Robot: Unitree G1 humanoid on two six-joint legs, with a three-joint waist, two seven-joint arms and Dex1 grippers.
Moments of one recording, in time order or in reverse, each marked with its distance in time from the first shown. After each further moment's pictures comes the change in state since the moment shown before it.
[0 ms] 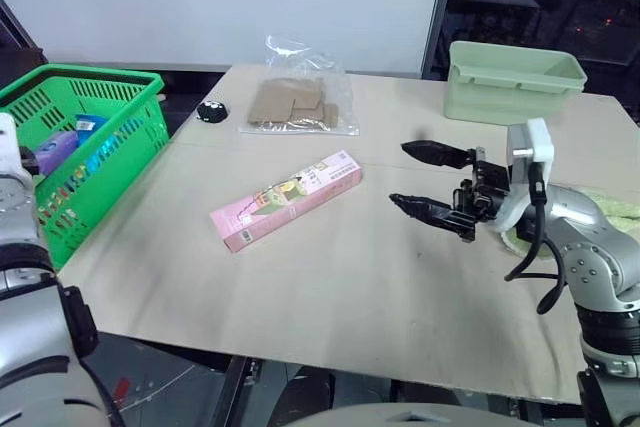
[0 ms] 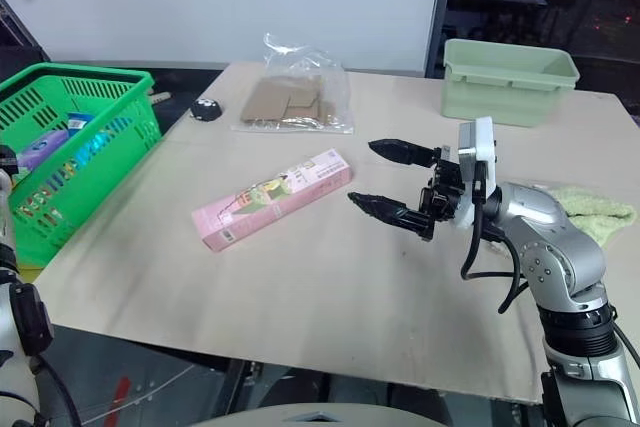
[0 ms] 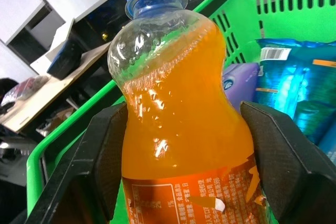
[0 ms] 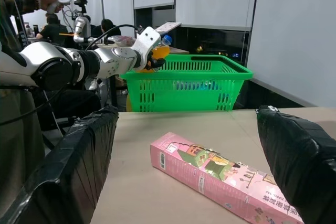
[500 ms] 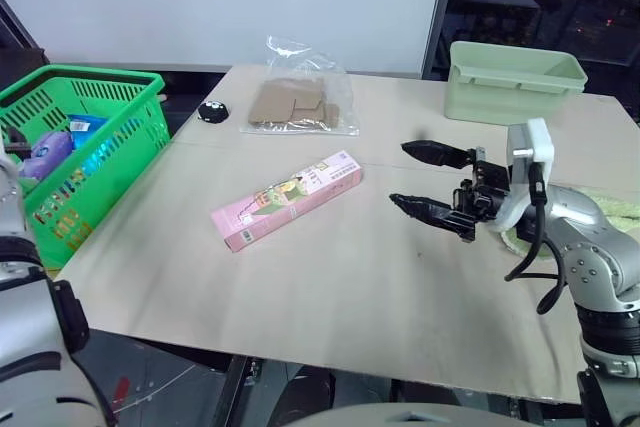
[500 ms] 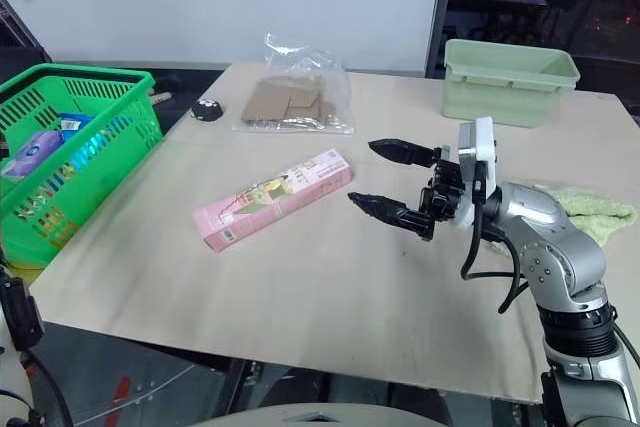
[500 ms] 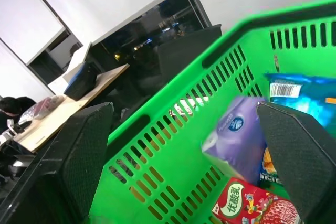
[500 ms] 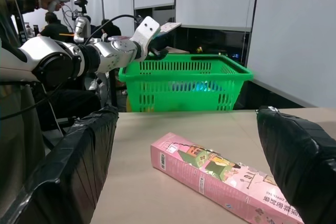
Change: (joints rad) left arm -0.036 0.038 -0.013 0.010 -0.002 -0.074 0.021; right arm 0.000 0.000 0.000 0.000 -0.001 -0.002 0.001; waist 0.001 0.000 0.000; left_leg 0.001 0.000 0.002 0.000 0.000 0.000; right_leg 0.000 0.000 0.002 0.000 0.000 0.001
